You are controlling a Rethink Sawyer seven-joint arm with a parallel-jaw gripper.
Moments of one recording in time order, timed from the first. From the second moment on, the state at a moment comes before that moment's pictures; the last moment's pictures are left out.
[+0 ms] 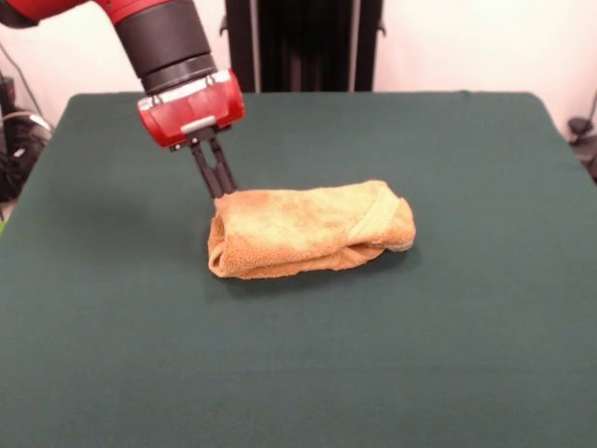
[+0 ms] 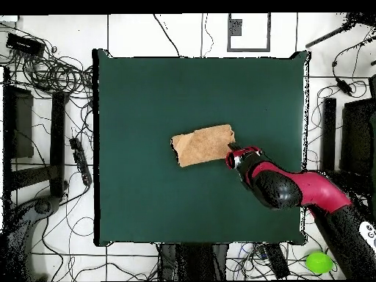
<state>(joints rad) -1.16 -0.41 0.87 1.86 -0.76 0.31 1.57</state>
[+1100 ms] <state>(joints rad) -1.13 -0.27 0.87 1.82 -0.76 0.31 1.57</state>
